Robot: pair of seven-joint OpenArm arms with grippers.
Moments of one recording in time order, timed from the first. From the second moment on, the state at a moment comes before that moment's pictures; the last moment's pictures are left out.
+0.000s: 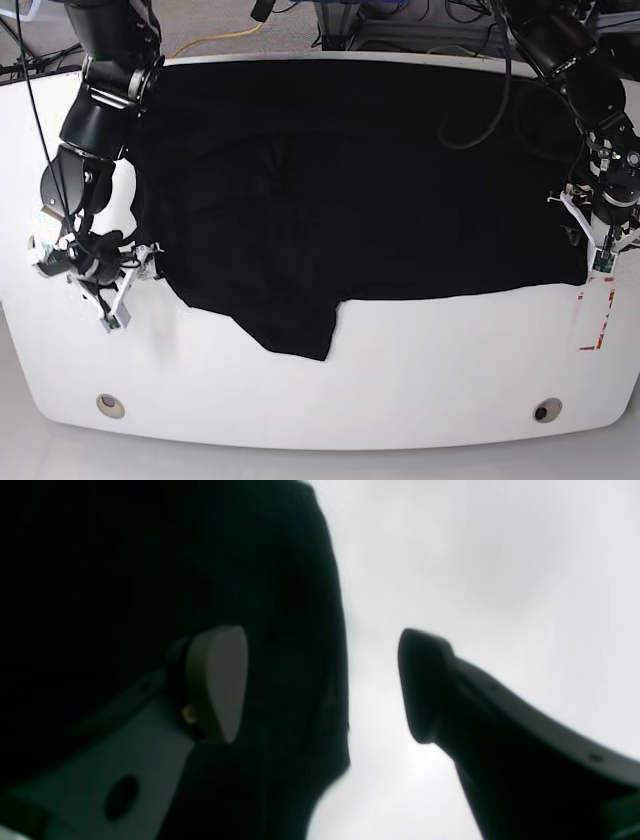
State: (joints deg) left arm -5.4 -11.4 -34.6 104.1 9.1 -43.2 52.4; right arm 25.6 17.5 20.3 70.9 17.5 41.1 -69.5
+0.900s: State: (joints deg) left arm -7.0 -11.6 -34.7 101.6 9.1 -43.2 52.3; right arm 40.9 20.8 3.8 17.6 17.4 40.5 -23.3
